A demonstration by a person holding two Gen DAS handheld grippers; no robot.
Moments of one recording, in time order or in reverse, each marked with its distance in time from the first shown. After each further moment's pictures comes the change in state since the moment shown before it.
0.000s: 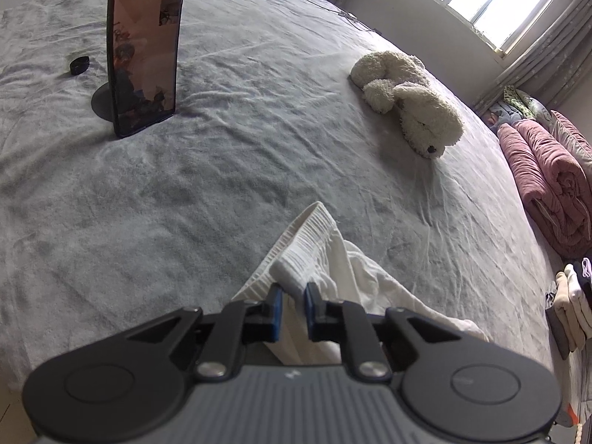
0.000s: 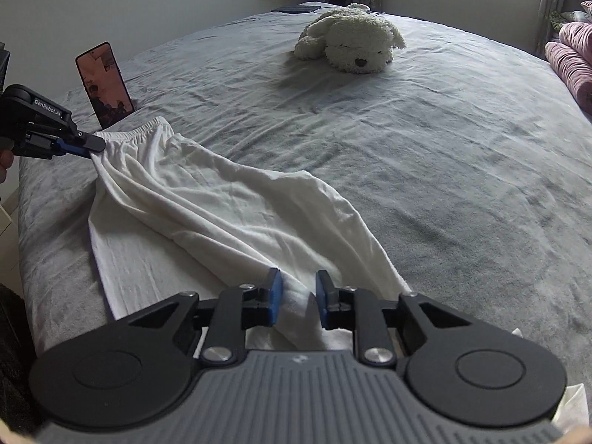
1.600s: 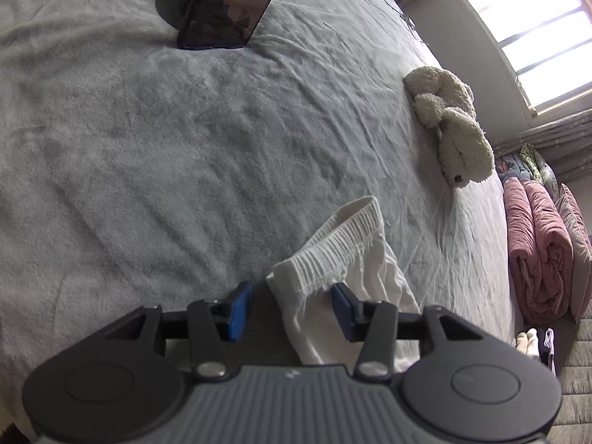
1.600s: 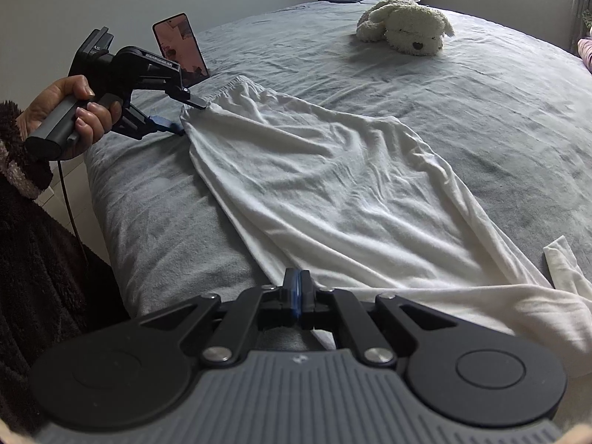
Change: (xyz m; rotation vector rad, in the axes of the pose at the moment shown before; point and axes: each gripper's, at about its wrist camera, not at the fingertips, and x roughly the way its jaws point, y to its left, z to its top) left arm 0.028 0.055 -0.012 -0.353 0.066 -0.102; right arm -0.039 0.060 -0.057 -0.038 0.032 0.104
